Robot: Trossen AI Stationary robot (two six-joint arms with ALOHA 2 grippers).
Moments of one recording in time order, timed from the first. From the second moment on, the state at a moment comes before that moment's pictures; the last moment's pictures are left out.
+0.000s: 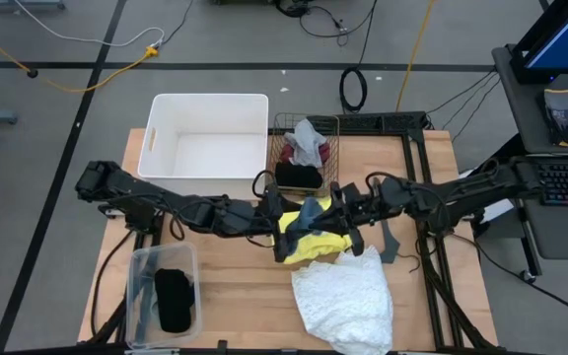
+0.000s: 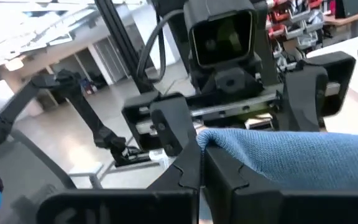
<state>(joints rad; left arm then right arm) -0.26 1.57 1.24 0.16 -0.39 -0.23 0.19 1.18 0.89 0.29 -0.08 0.41</state>
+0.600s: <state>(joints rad) -0.23 1.57 1.24 0.20 -0.39 -0.24 0.18 1.29 0.89 0.55 -0.21 0.47</state>
